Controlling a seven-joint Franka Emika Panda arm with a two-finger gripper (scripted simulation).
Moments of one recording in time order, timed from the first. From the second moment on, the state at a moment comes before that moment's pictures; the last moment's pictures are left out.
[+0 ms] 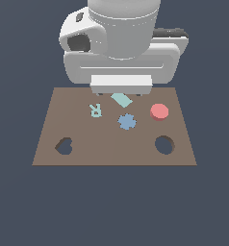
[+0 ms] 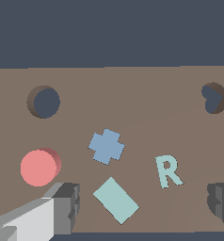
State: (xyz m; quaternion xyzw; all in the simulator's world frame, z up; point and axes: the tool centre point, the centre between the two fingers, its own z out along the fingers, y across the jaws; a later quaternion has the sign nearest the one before) arm 0.002 0.012 0.173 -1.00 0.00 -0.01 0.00
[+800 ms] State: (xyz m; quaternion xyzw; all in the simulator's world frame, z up) arm -0.009 0.038 0.150 -1.00 0.04 -0.01 0.00
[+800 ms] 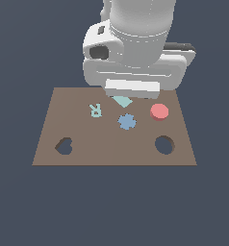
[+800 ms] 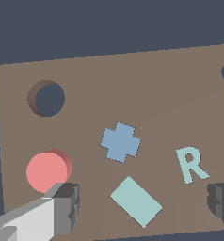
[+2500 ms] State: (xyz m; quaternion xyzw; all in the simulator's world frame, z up) arm -0.028 0.156 0.048 -0.98 0.21 0.00 0.00
